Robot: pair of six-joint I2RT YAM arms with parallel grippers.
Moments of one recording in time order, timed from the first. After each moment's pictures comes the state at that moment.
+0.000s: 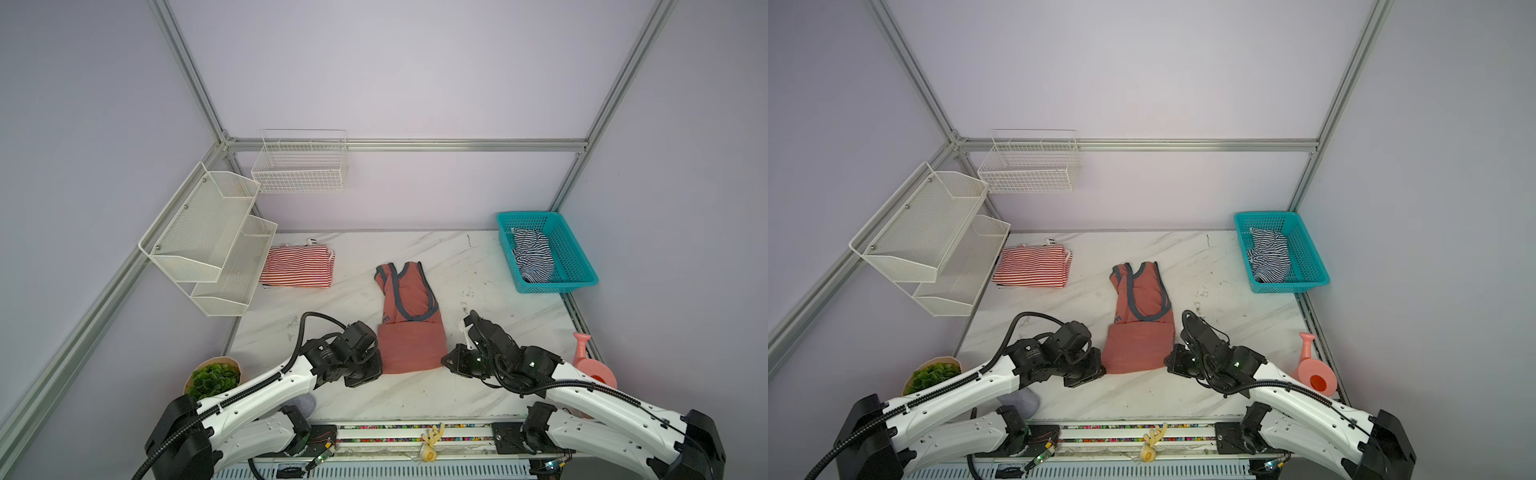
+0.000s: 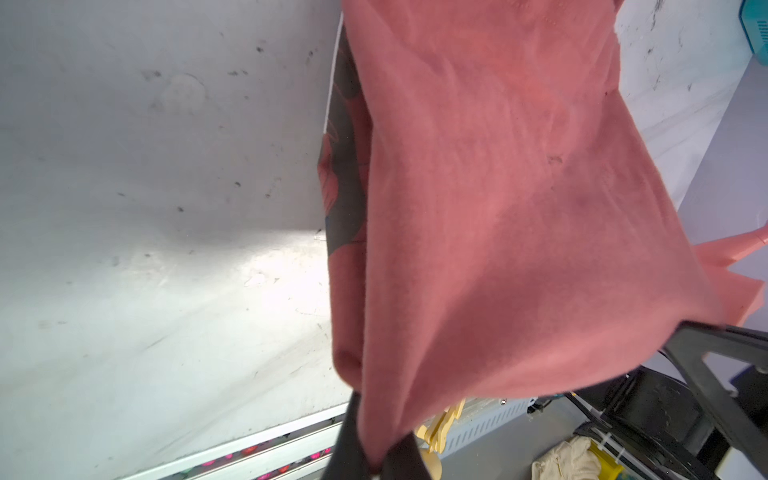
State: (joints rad) left arm -0.82 1.06 0.69 -0.70 0.15 -1.12; right arm 0.86 0.94 0.64 -0.53 -0.14 1.04
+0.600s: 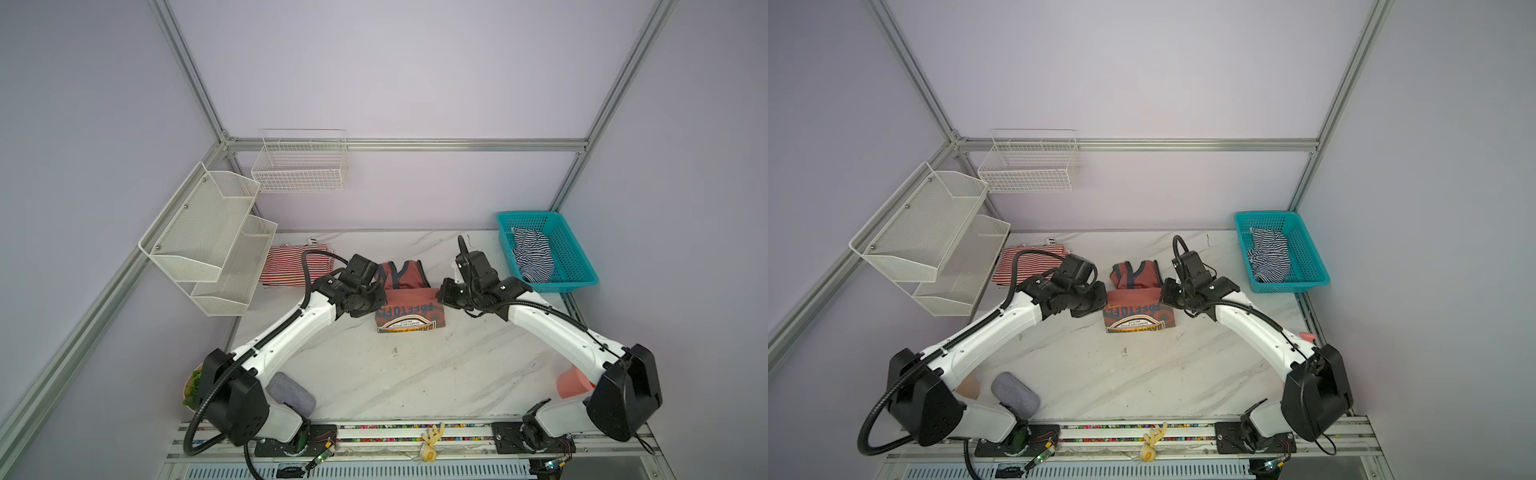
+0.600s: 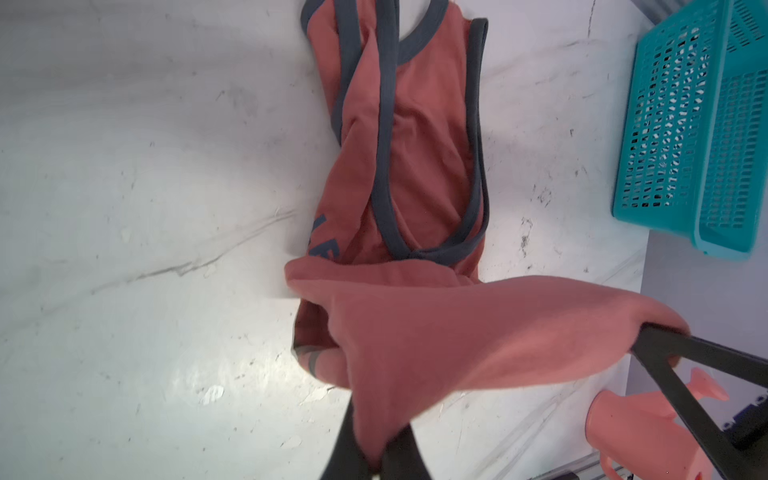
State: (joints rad) left arm -0.54 1.48 1.28 -0.77 0.04 -0.81; right arm 0.55 1.47 1.21 -0.57 -0.13 0.72
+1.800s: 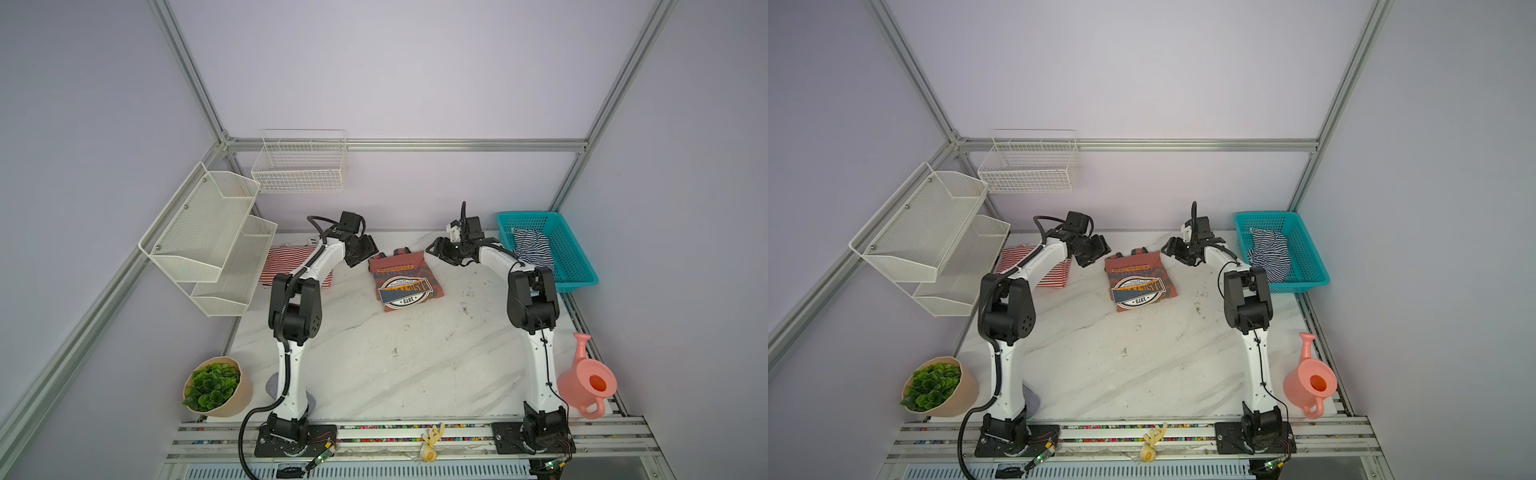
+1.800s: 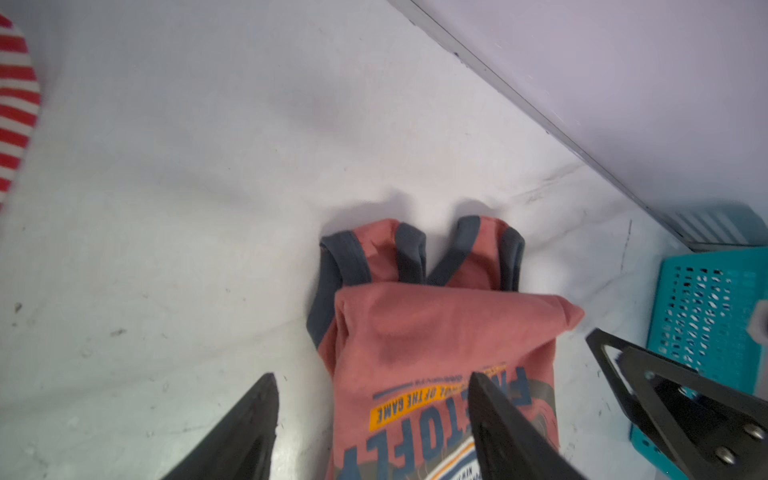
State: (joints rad) left arm -0.24 2.18 1.90 -0.66 0.16 -0.70; right arm 0.24 2.35 1.89 -0.37 -0.52 0.51
